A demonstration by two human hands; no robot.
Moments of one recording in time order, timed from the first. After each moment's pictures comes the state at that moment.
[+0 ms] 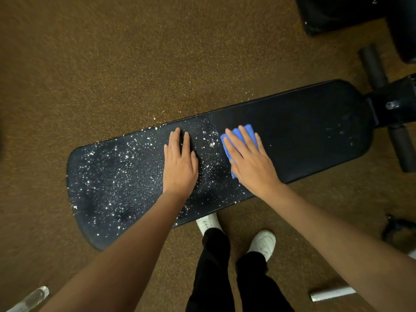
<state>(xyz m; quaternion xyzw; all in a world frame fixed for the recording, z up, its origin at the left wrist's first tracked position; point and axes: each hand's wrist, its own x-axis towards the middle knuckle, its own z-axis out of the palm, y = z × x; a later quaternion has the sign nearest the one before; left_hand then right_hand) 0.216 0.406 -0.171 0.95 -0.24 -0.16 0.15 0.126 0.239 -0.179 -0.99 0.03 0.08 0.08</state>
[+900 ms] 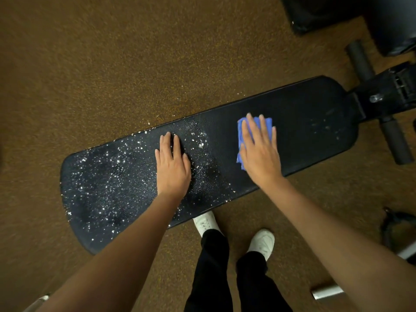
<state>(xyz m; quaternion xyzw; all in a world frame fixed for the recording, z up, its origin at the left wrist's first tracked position) 0.210 0.399 -0.169 0.95 -0.22 -0.16 0.14 0.119 0.210 -0.180 -0.98 0.19 0.08 0.09</state>
